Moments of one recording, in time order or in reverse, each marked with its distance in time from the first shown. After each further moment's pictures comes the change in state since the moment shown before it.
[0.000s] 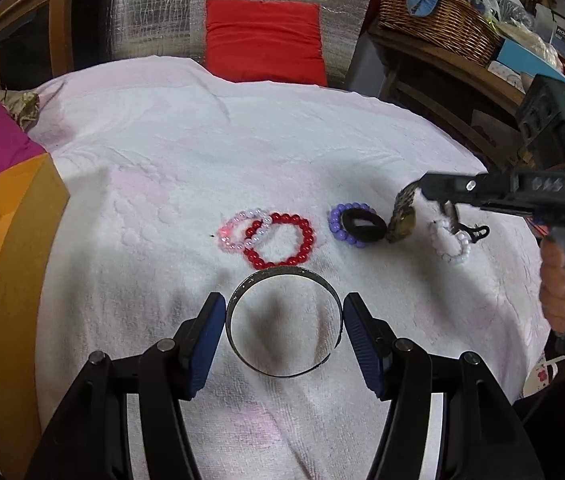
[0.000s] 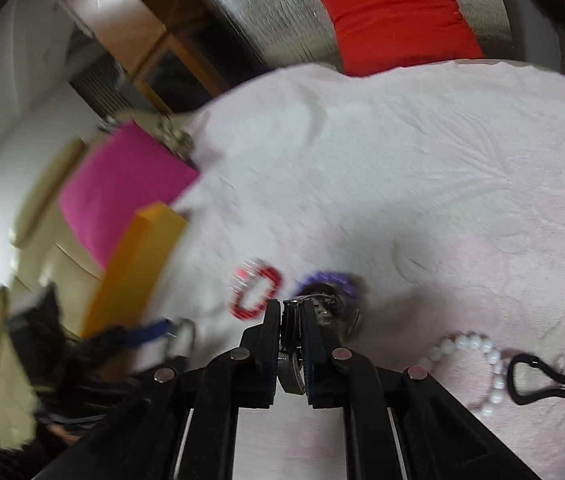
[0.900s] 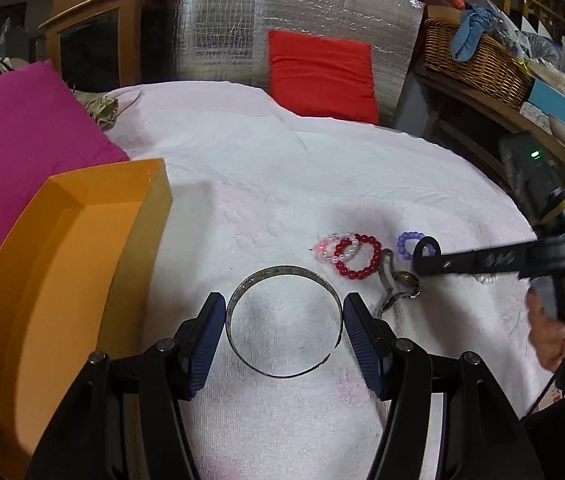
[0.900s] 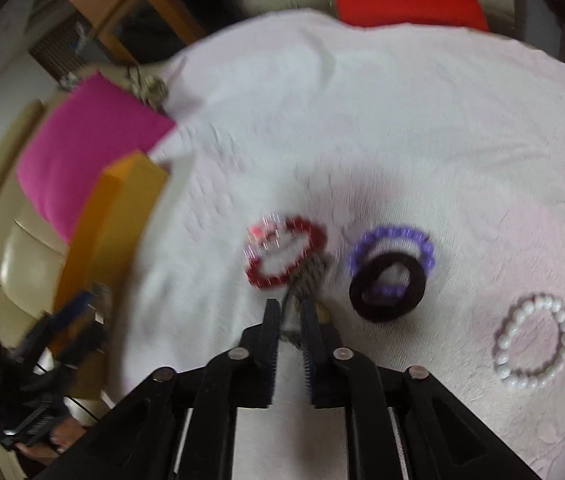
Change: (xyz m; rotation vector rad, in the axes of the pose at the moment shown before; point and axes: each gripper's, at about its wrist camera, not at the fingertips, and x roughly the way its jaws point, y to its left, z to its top) left arm -0.059 0.057 -0.016 -0.084 -0.107 0.125; right arm 0.081 0.060 -0.018 -0.029 0.236 -0.247
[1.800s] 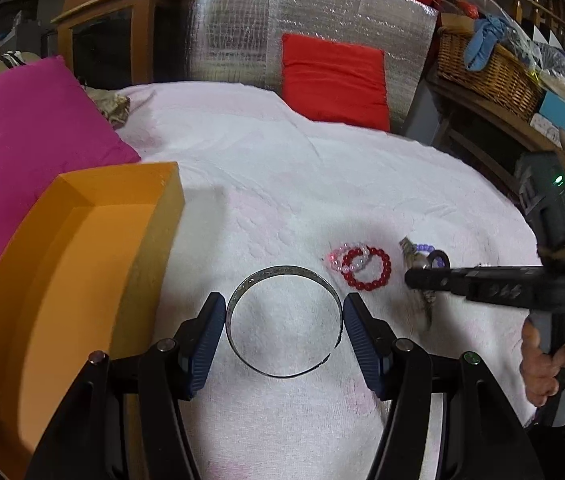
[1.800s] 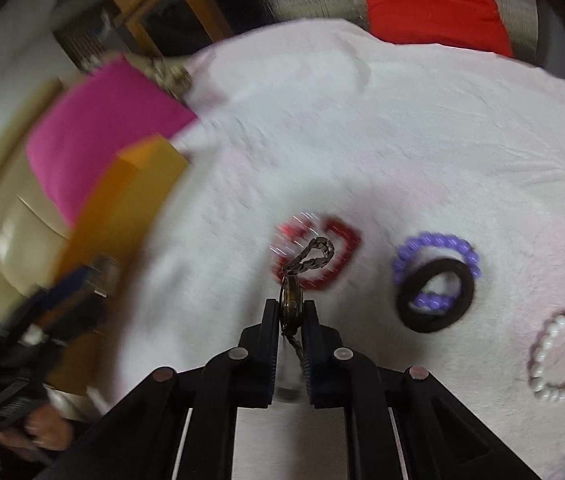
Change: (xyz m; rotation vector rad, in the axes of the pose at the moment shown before) left arm -0.007 0.011 0.007 -0.044 -0.022 0.028; right arm -0.009 0.031 -0.012 -0.047 -0.134 0.116
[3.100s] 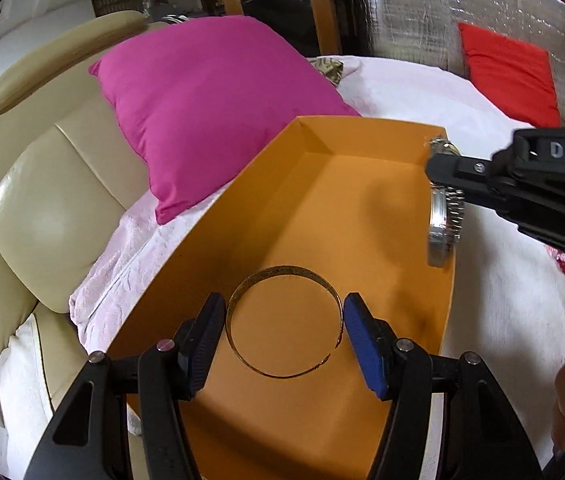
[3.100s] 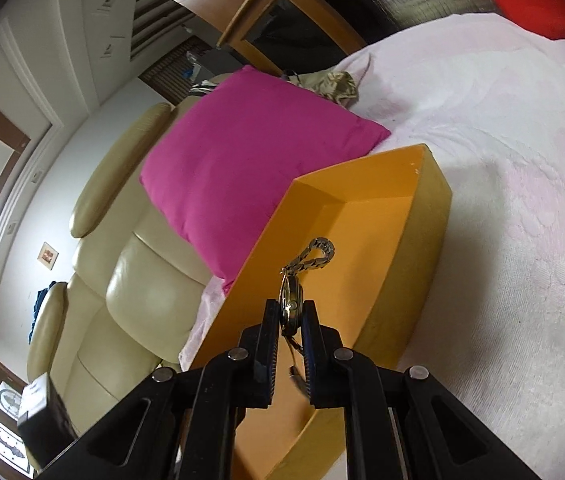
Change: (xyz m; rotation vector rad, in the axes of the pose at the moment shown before) left arm -0.028 0.110 -0.044 -0.178 0.086 0.594; right arm 0.121 0.174 0.027 0.018 -0.057 0.407
